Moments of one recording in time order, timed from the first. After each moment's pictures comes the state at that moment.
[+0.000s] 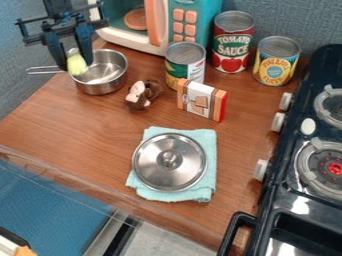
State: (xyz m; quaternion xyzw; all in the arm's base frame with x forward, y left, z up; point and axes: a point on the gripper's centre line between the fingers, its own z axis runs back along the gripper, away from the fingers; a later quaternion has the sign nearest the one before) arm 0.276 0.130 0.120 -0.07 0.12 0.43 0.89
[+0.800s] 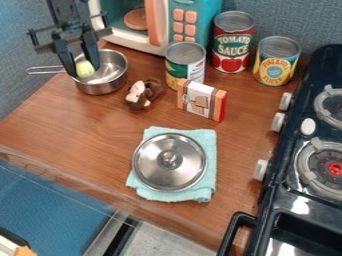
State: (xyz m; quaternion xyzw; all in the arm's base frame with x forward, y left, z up) arm 0.290 0.136 0.090 -0.11 0.18 0.45 0.87
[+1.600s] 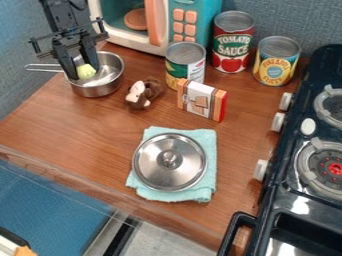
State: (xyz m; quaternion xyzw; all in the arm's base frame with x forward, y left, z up) arm 0.301 0.149 0.078 -0.13 0.19 0.49 0.84
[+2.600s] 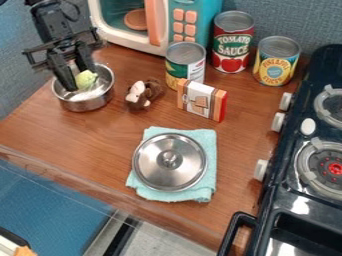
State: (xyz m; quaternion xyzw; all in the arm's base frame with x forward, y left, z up) arm 0.274 0.133 0.078 -0.16 0.26 0.54 0.78
